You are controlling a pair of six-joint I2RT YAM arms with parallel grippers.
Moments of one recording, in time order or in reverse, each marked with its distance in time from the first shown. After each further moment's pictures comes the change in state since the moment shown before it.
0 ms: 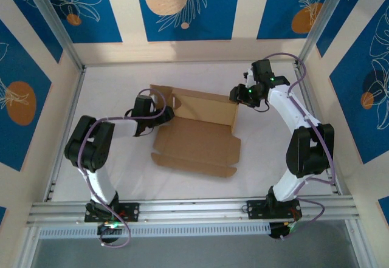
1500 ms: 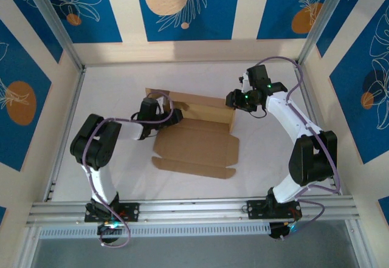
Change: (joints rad) left arm -0.084 0.045 -0.020 0.145 0.093 -0.011; right arm 0.063 -0.081 -0.095 0.043 0.024 0.000
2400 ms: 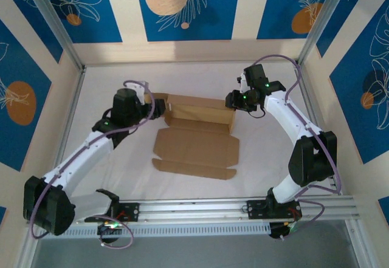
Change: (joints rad) left arm 0.018 -0.653 0.093 -0.605 -0.356 0.348; right arm 0.032 -0.004 0.029 -0.052 0.070 -0.031
